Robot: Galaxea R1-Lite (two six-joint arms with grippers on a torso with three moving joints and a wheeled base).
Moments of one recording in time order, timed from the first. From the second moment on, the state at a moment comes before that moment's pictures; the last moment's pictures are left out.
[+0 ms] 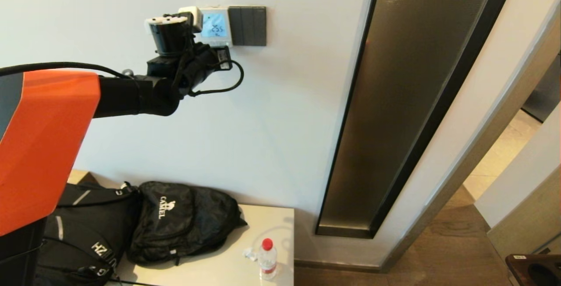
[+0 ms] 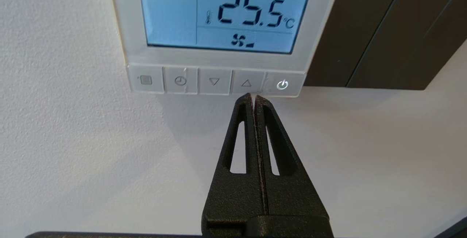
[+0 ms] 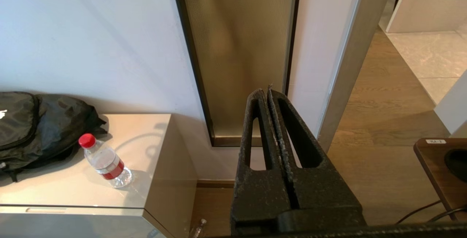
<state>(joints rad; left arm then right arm) -0.33 2.23 -1.90 -0.48 0.08 -0.10 0.00 0.01 0.00 -0.01 0.02 -0.01</state>
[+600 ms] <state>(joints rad) -0.32 2.19 -1.84 -0.51 0.07 -0.10 0.00 0.01 0.00 -0.01 0.02 -0.01</state>
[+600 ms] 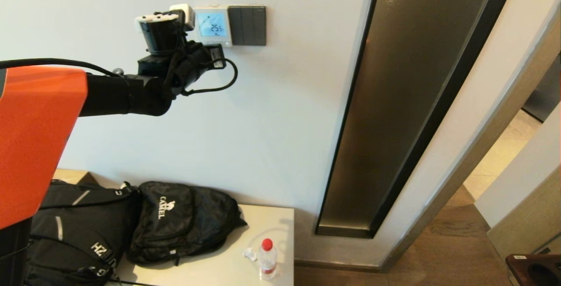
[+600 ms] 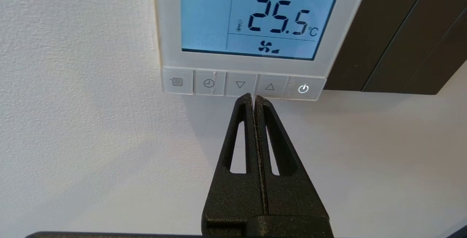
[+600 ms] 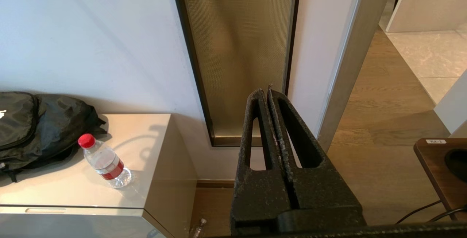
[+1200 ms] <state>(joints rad) -0.32 2.23 -1.91 -0.49 0.07 -0.09 0.00 0.01 0.00 -0.01 0.02 -0.01</state>
